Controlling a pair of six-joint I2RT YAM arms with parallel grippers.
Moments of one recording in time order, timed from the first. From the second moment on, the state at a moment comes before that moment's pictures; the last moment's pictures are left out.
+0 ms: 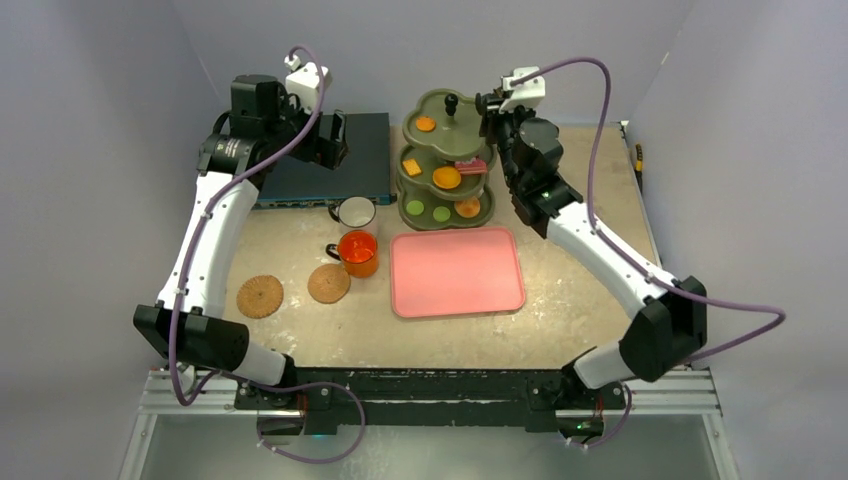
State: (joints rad) left arm -0.16 1.48 1.74 -0.78 0.25 0.13; right arm 0.54 1.42 1.29 0.33 0.40 -0.07
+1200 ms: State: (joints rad) left arm -0.16 1.47 1.75 -0.79 0.25 0.13; right arm 0.50 1.28 1.33 0.23 0.28 0.01
